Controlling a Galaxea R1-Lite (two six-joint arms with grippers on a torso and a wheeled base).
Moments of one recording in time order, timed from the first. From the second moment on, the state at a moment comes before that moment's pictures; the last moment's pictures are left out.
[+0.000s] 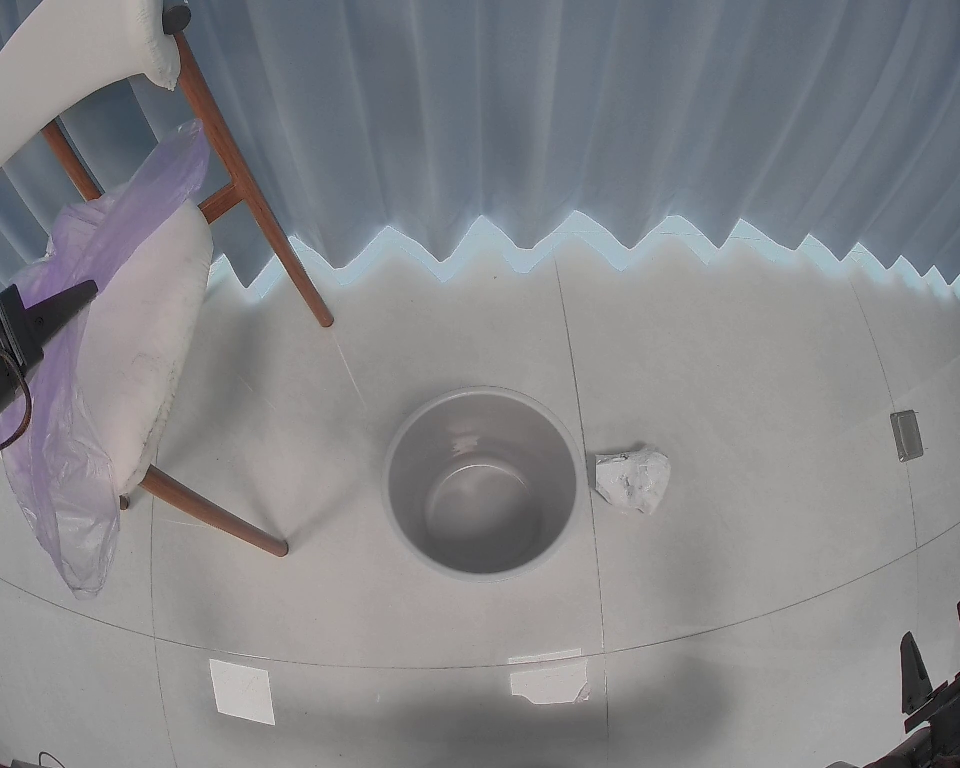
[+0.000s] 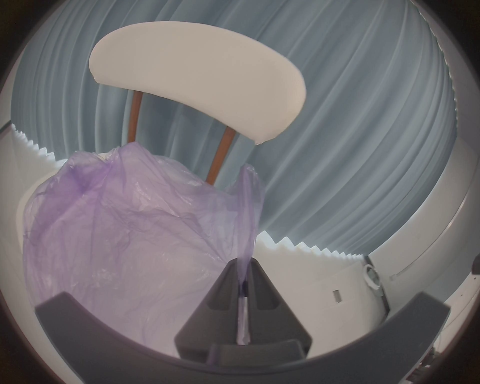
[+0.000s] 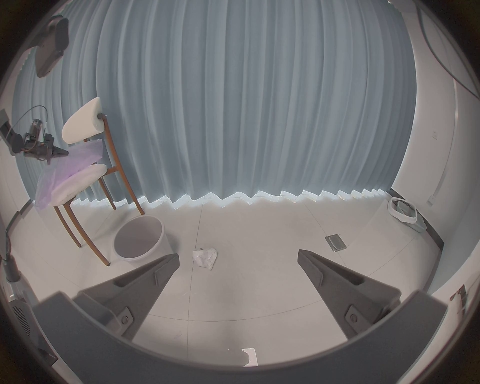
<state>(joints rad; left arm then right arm) 0.13 1.13 -0.78 -0.41 -0.43 -0.42 0.00 0.02 -0.02 0.00 -0.04 -0.01</state>
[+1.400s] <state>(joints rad) -0.64 1.17 -0.79 -0.43 -0.47 -0.26 0.00 0.02 -0.02 0.00 -0.04 -0.01</state>
